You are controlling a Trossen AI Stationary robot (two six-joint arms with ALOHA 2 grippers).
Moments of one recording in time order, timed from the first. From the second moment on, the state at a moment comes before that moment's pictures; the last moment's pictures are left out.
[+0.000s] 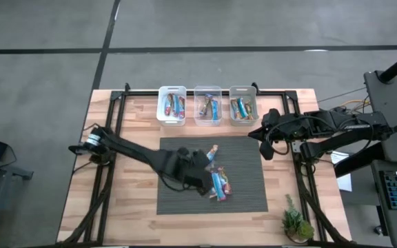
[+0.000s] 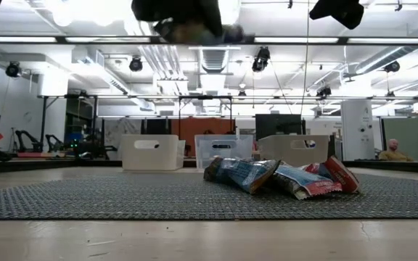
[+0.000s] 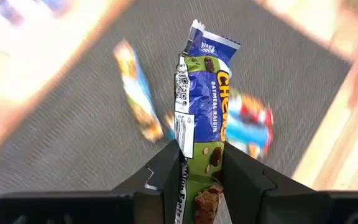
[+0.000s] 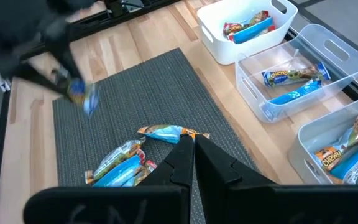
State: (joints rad) left arm -0.32 1.89 1.83 -1.05 -0.40 -0.91; right arm 0.12 0.95 1.07 -0.78 0.27 0.46
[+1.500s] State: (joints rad) left arm 0.48 1.93 1.83 -0.57 -0.09 -0.76; right arm 0.12 0.95 1.07 -0.77 0.27 0.52
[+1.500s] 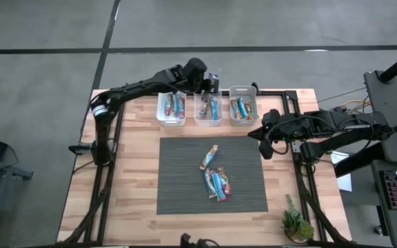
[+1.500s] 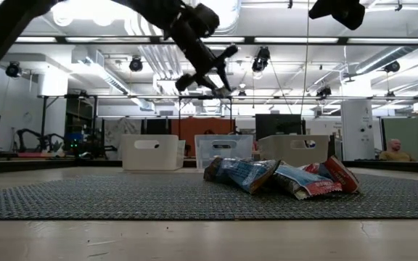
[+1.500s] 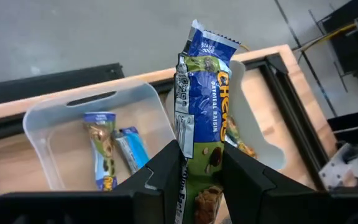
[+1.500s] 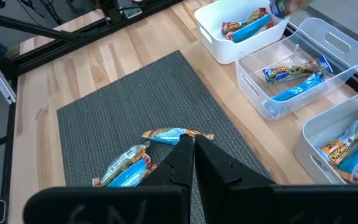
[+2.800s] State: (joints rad) left arm 0.54 2.09 1.83 -0.65 0.03 -0.77; right arm 0.12 0.95 1.06 -0.77 0.27 0.56
